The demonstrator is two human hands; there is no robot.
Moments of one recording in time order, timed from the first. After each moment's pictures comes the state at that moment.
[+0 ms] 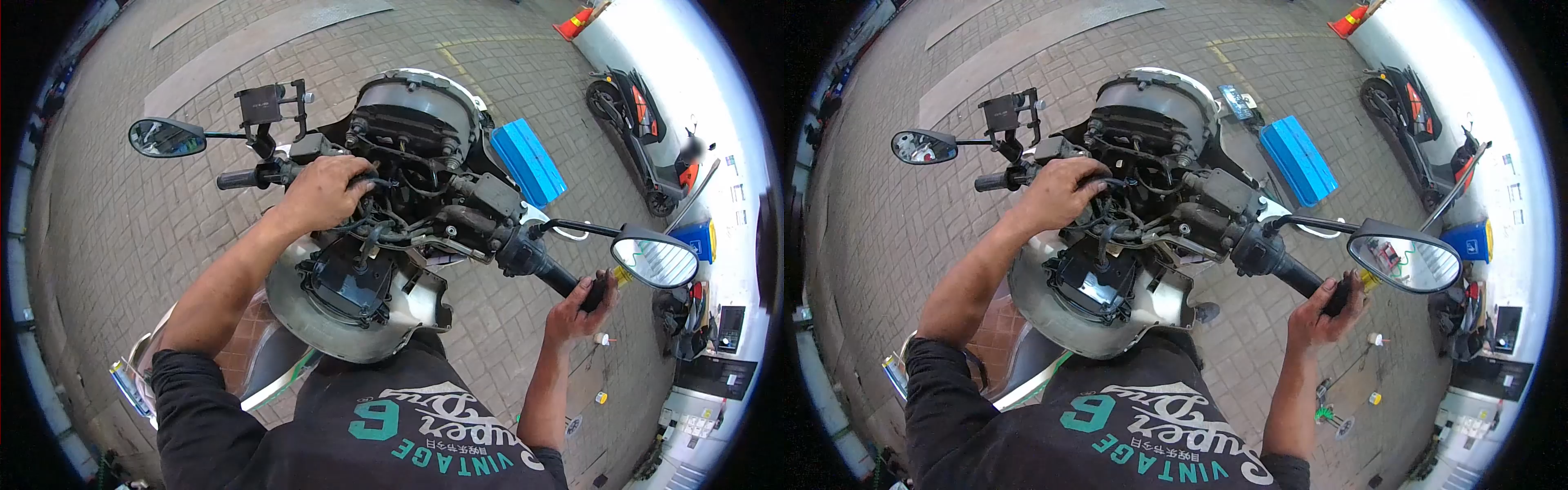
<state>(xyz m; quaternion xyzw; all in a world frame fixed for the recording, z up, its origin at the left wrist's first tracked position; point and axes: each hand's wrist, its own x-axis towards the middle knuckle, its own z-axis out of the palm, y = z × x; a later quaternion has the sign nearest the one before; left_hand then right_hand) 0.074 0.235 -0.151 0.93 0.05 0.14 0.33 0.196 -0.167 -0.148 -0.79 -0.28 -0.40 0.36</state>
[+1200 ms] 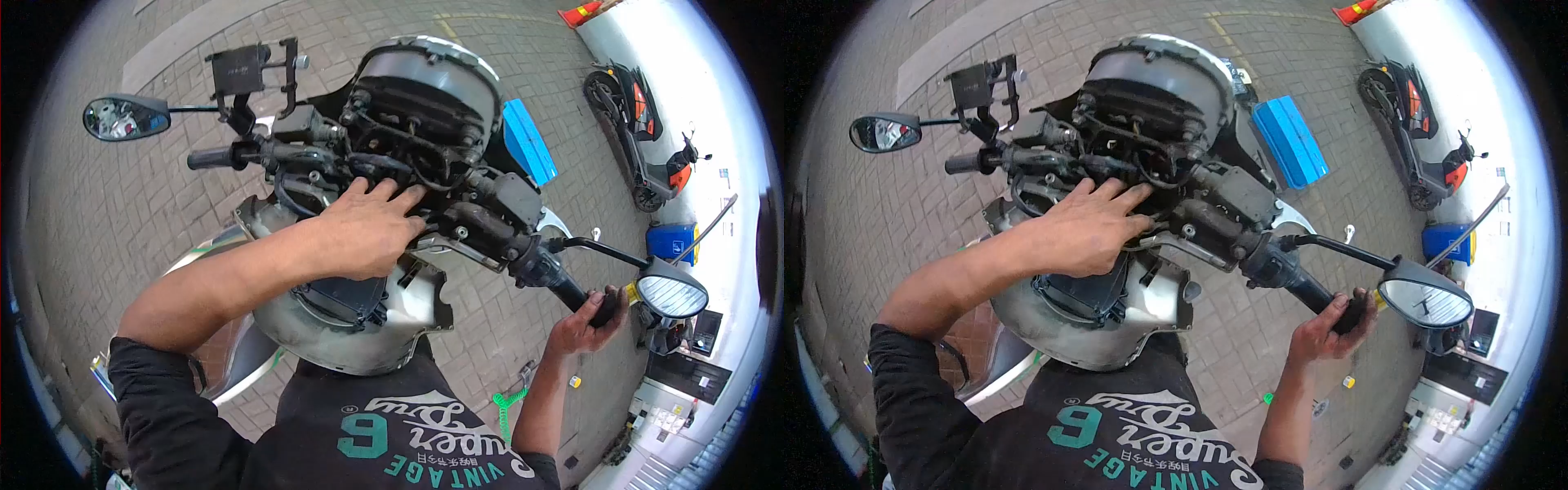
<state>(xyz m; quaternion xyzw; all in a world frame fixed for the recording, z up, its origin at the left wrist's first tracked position) 0.076 0.185 -0.137 0.97 -0.11 -0.11 0.21 0.189 -0.158 -0.140 -0.80 -0.22 -0.37 0.42</state>
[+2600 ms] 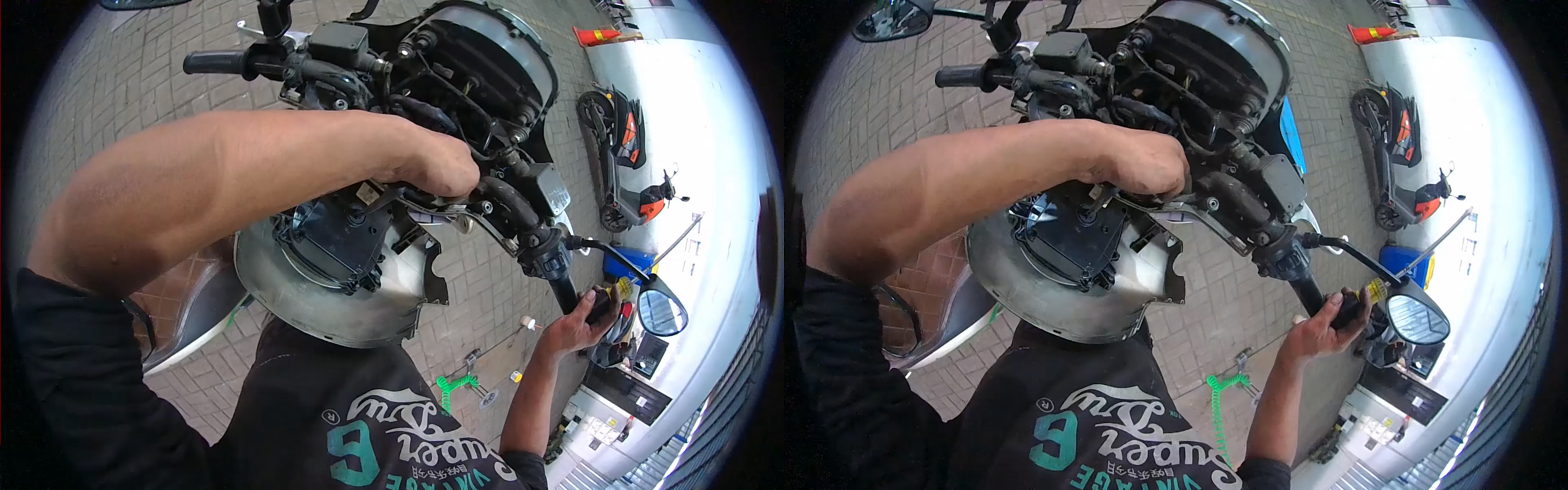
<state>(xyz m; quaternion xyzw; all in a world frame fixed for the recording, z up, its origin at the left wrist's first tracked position) 0.120 0.191 -0.144 0.79 0.00 -0.28 0.54 0.182 -0.152 -0.123 -0.83 -0.20 -0.28 0.45</state>
